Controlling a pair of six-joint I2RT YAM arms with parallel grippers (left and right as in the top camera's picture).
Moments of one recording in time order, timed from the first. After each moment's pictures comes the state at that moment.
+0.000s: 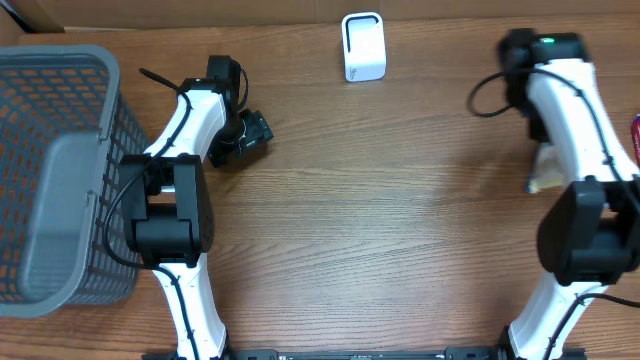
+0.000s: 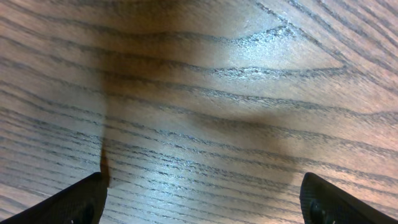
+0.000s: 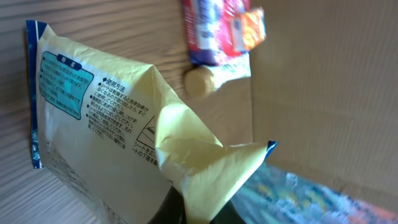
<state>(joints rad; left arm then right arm) -0.04 2.20 1.66 -0.91 0.02 -0.55 -0.02 2.04 1.86 -1.51 0.89 0.28</state>
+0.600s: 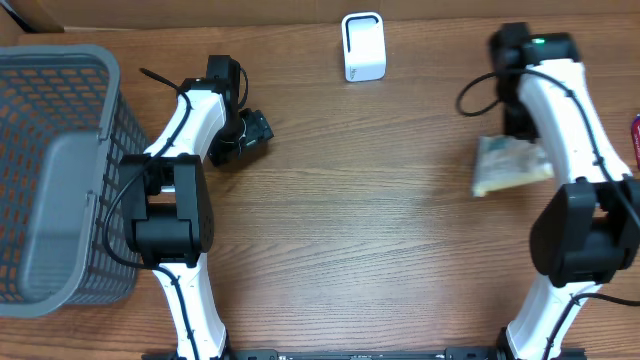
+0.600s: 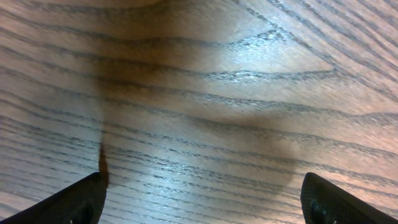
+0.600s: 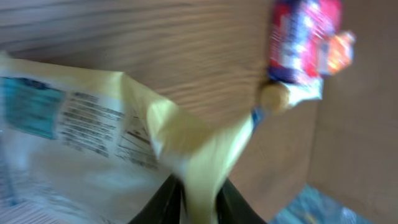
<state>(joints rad) -0.04 2.20 1.66 -0.90 0.03 -0.55 0.11 2.04 1.86 -1.44 0.63 0.20</state>
